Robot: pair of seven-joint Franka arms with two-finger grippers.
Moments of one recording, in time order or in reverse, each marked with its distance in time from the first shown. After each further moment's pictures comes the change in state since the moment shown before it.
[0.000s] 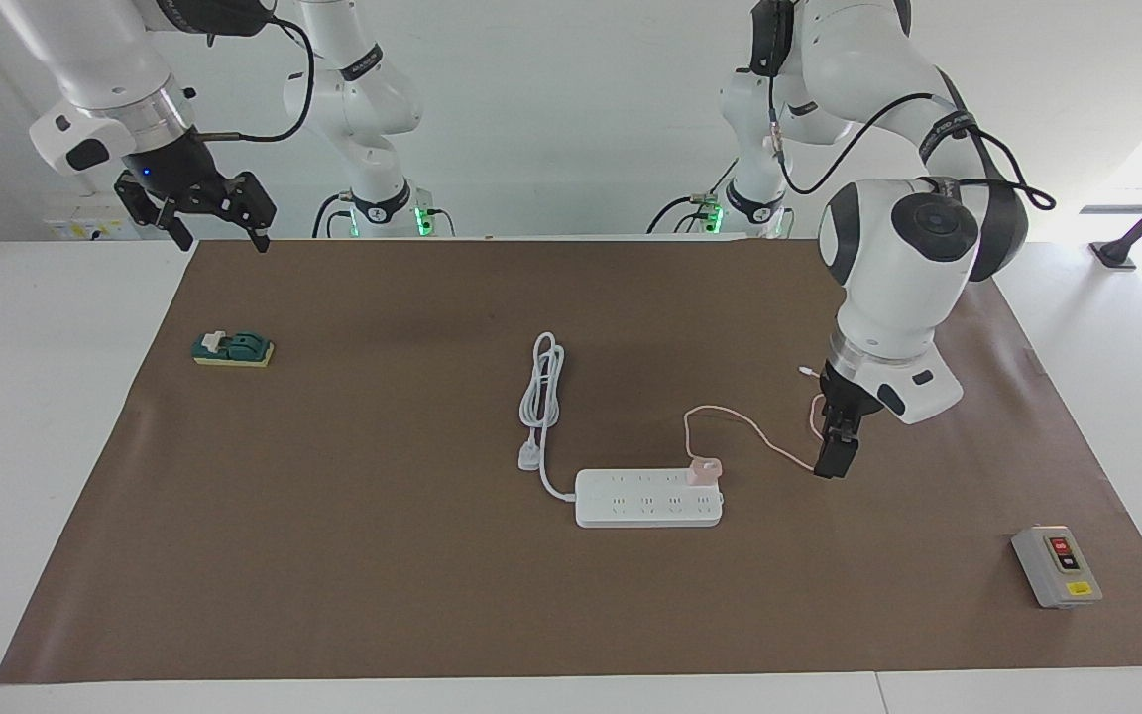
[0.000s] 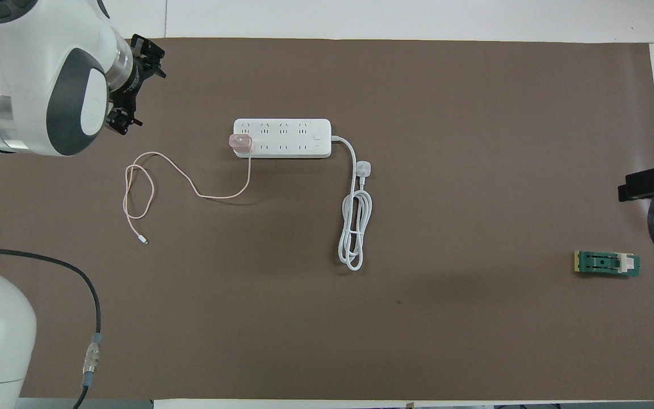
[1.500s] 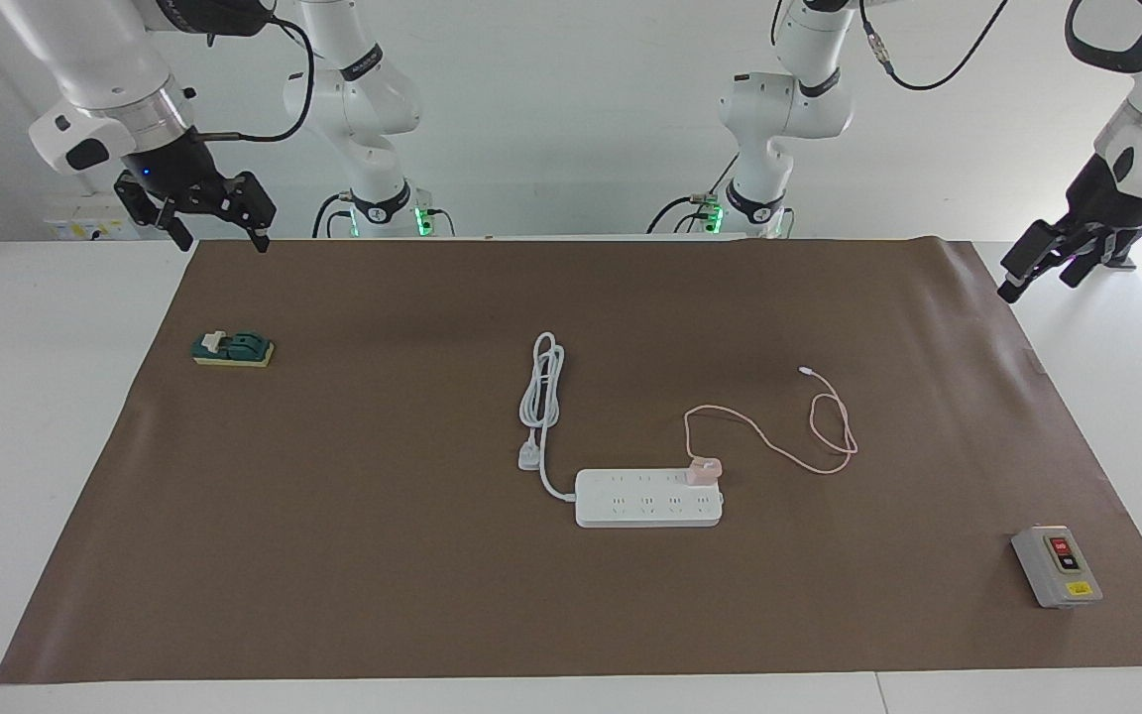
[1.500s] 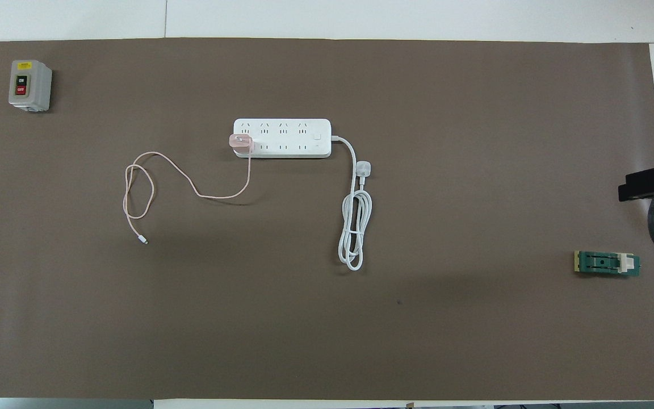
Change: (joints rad) left arm 0.288 -0.350 -0.008 -0.042 0.000 -0.291 1.120; right arm 0.000 0.000 0.000 0.000 0.000 0.001 0.000
